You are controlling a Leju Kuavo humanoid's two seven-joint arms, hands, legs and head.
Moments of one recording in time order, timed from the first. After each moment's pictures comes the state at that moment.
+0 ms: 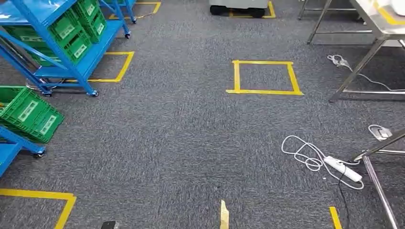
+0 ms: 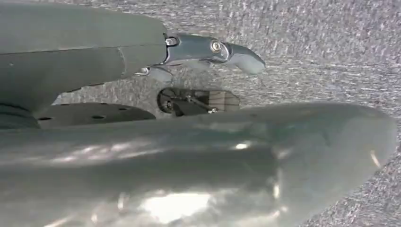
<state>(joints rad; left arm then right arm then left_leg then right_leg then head) -0.09 -0.25 1.26 -0.20 -0.99 0.00 -0.43 -0.03 0.17 -0.72 -0.21 0.69 -0.26 -0.01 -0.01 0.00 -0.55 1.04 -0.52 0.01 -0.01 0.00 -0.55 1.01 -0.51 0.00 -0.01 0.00</state>
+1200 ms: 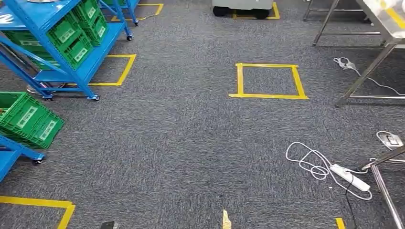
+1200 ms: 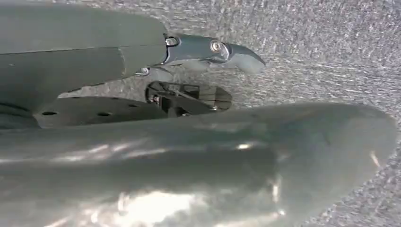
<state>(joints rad) -0.09 -0.25 1.30 -0.20 -0.97 -0.03 -0.40 -0.03 0.16 -0.73 -0.21 0.73 -0.24 -0.01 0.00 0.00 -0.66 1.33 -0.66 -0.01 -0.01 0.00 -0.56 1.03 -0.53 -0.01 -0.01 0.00</state>
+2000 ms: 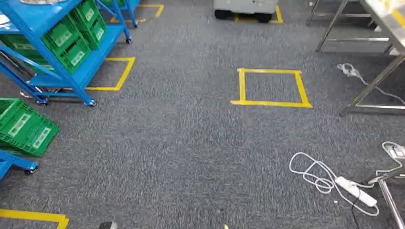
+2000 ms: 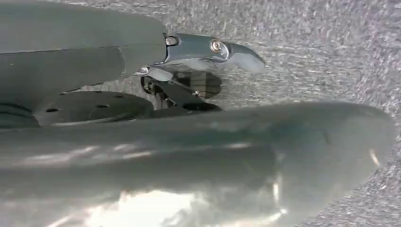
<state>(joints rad) -0.09 -0.22 1.30 -0.20 -1.00 -0.14 -0.37 -0.03 0.17 -0.74 -0.21 0.73 -0.25 -0.01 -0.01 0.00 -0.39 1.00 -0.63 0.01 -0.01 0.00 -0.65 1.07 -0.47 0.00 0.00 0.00</state>
